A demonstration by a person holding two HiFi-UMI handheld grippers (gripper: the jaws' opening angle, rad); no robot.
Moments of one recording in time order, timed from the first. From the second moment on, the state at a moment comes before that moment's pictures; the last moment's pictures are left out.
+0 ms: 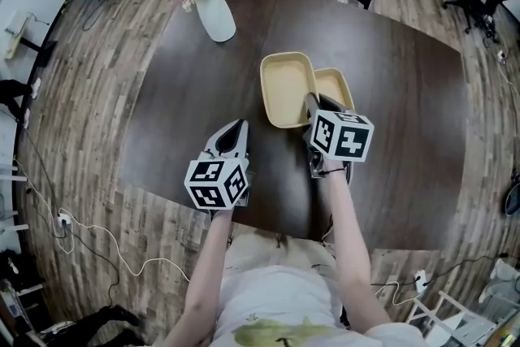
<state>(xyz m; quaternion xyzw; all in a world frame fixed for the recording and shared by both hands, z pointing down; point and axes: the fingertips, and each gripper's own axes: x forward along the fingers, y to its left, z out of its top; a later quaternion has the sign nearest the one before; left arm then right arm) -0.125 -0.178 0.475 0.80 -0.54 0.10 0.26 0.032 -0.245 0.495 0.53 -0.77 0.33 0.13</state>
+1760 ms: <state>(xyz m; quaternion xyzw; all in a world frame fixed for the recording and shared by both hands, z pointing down) -0.022 -0.179 0.504 0.80 -0.51 0.12 0.29 0.139 -0.258 0.545 0.50 -0.77 0.33 0.20</state>
